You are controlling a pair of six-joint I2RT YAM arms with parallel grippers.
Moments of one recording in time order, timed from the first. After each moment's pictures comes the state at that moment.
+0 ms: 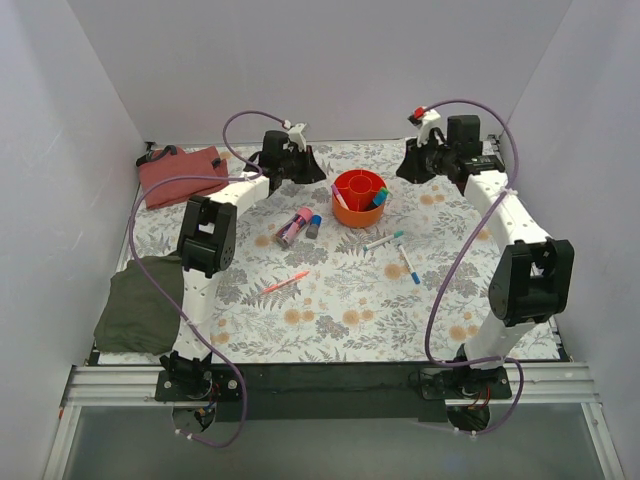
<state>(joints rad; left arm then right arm) -0.34 2.32 1.84 0.02 0.49 -0.34 0.13 1.69 1.49 -0.40 -0.55 -0.16</state>
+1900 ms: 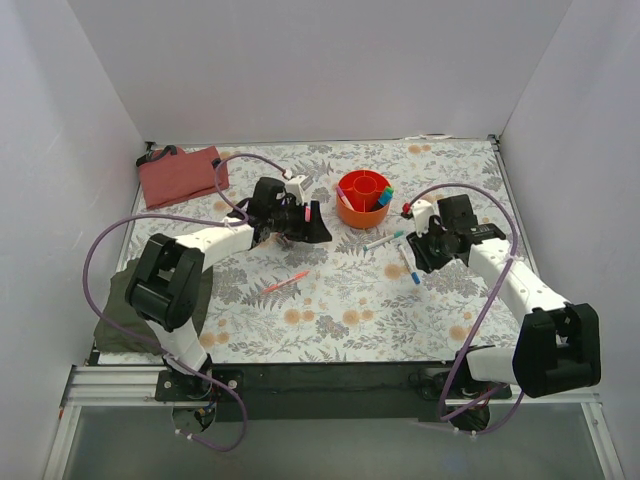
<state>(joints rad) -0.47 1.75 1.08 0.02 0.56 -0.36 0.23 1.28 0.88 -0.62 -0.25 -0.39</state>
